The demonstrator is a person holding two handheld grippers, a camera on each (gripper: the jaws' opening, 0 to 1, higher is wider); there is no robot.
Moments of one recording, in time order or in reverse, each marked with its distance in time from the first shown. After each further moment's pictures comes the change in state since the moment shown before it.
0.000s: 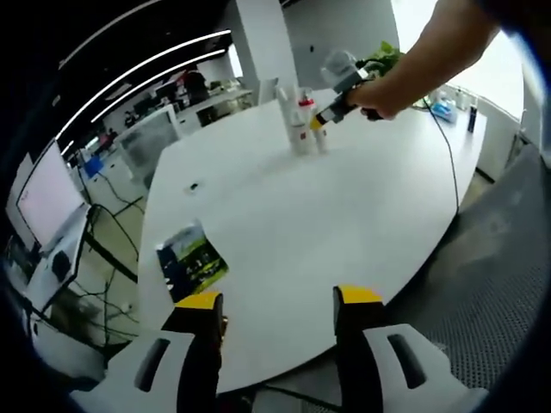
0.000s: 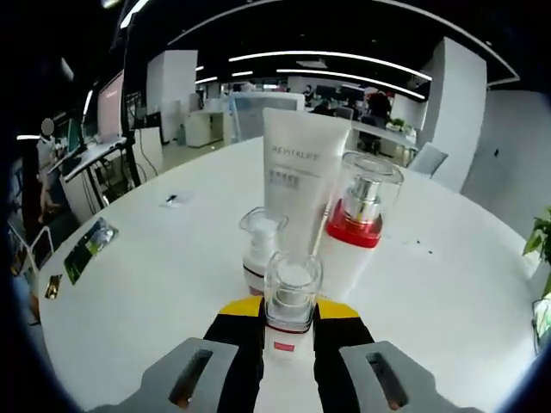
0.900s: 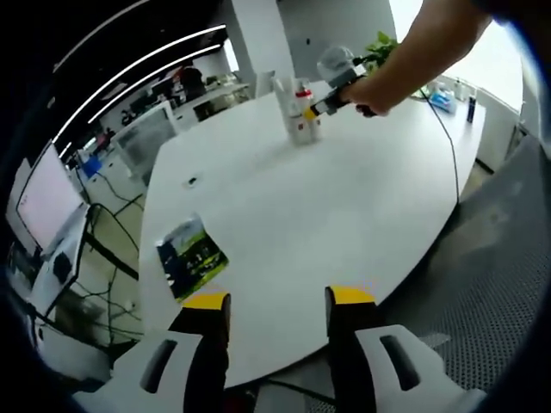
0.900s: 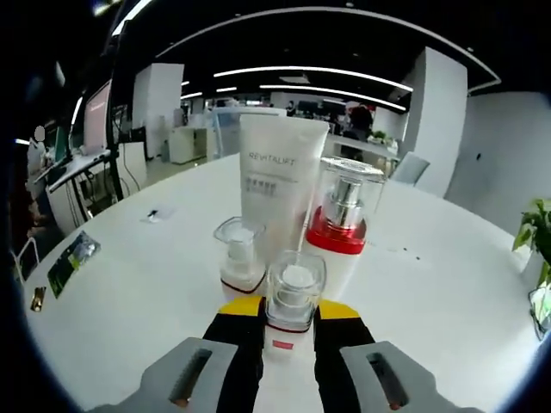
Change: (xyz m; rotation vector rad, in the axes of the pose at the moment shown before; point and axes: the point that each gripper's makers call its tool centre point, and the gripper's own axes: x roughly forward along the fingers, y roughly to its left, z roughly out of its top) left arm 0.001 0.000 -0.009 0.027 0.039 -0.001; right arm 0.012 -0.015 0.006 0.047 -0.081 -0.093
